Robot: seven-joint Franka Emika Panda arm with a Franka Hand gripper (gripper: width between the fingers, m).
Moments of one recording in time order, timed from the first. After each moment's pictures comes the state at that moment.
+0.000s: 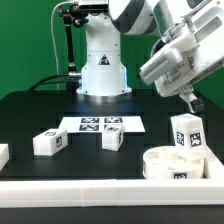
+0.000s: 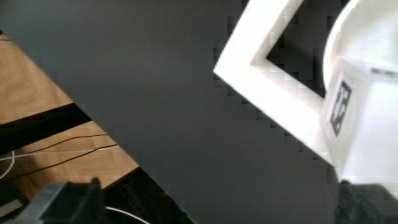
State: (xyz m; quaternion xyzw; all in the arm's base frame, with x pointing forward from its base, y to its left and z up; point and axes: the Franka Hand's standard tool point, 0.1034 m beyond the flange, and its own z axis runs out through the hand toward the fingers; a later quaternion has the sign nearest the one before) arm 0.630 0.127 0.131 0.46 0.84 0.24 0.17
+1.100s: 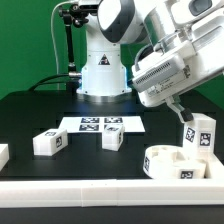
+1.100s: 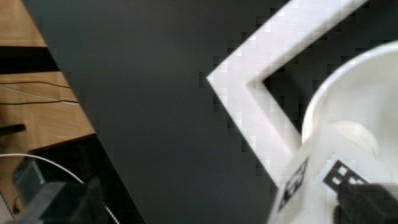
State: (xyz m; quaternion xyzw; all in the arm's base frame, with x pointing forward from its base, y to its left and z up) arm 0.631 0.117 0.114 0.35 0.89 0.22 0.19
